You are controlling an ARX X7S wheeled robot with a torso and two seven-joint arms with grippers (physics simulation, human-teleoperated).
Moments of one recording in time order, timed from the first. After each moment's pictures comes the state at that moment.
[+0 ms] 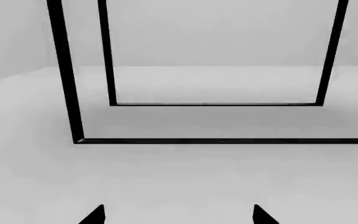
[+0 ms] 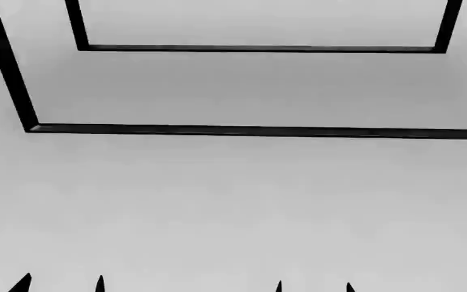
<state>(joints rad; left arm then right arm) 0.00 0.00 0.00 0.00 0.00 0.00 0.00 0.00 0.00 0.00 0.00 0.00 0.00 0.00</state>
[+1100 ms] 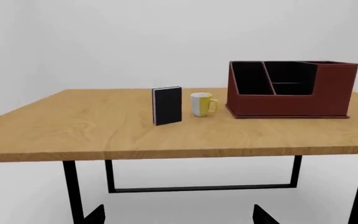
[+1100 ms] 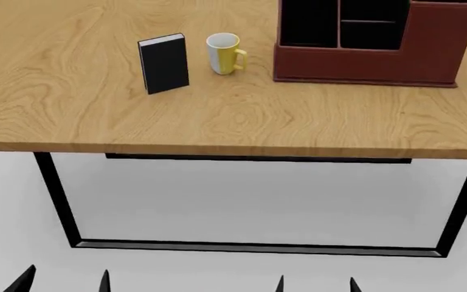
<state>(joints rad) 0.00 -0.09 0.12 0.03 -0.08 0.04 -0.08 0.00 0.09 -0.11 -0.03 0.06 -0.01 0.13</state>
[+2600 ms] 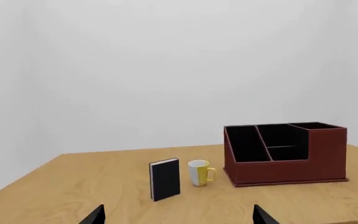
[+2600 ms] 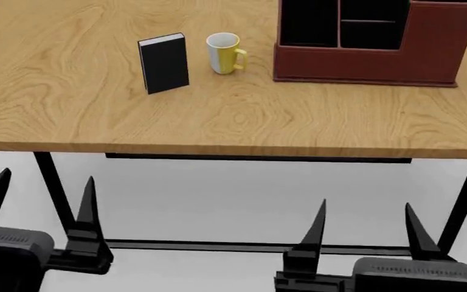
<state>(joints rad) -0.21 -0.19 0.17 0.35 -0.16 -0.26 -0.15 0.12 0.23 -0.09 -0.39 0.11 0.28 0.24</state>
